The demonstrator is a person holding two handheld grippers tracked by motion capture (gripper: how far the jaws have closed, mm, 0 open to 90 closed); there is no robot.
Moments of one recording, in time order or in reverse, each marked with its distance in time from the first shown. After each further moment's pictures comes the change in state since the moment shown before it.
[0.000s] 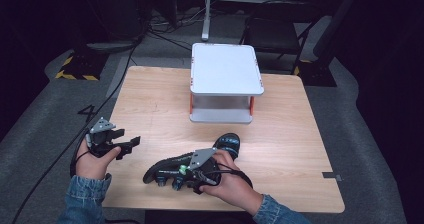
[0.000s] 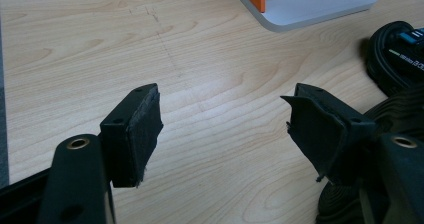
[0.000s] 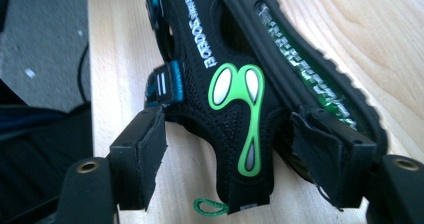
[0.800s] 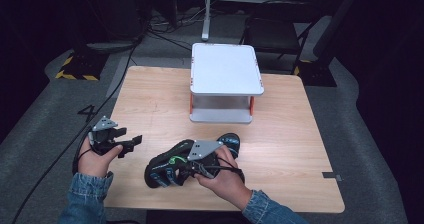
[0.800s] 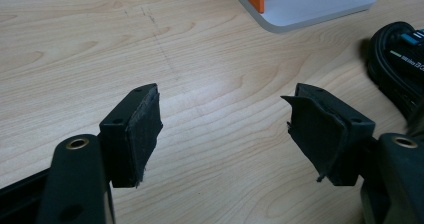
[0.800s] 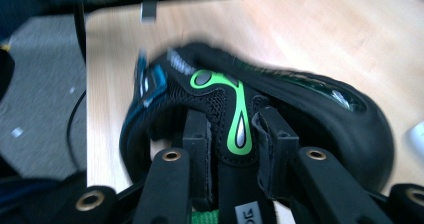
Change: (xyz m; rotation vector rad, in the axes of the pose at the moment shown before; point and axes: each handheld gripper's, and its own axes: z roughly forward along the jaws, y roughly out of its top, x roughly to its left) left arm 0.002 0.002 0.007 0.001 -0.011 0.006; right arm -0.004 0.023 -0.022 -0.232 -0.072 0.042
